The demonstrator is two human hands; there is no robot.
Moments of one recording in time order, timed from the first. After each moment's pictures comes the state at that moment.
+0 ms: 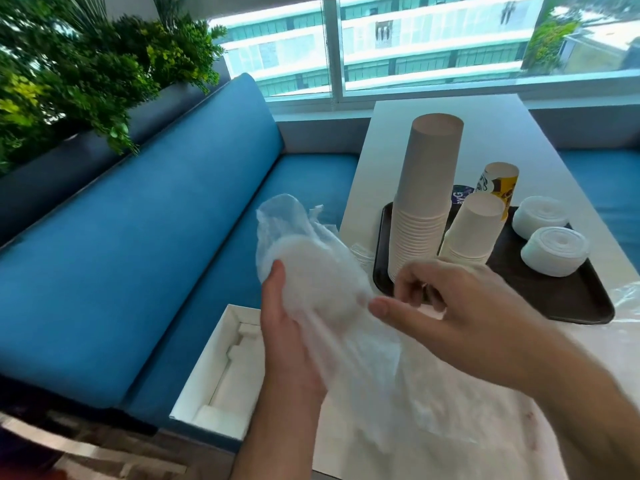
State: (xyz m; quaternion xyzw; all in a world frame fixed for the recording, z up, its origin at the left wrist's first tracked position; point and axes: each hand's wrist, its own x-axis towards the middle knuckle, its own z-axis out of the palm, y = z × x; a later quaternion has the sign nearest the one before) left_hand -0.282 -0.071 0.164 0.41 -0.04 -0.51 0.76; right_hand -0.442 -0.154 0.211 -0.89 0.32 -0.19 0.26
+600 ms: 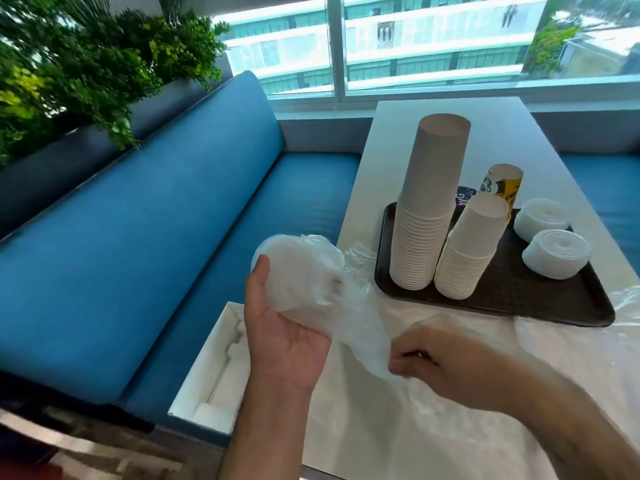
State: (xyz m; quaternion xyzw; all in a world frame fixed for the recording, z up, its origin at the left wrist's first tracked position) left_hand -0.259 -0.071 0.163 0.27 -0.02 -0.53 0.81; right_hand -0.440 -0.163 0.146 -0.92 0.22 -0.01 0.32
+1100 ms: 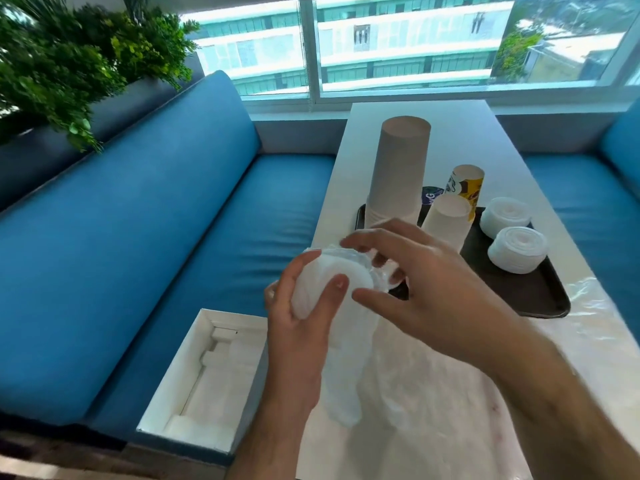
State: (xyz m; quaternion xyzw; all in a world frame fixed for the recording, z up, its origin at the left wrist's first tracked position) left_hand -0.300 -0.082 0.152 0.58 -0.24 -0.36 0.69; right_hand -0.433 -0.171 0.210 -0.90 0.28 -0.21 0.27
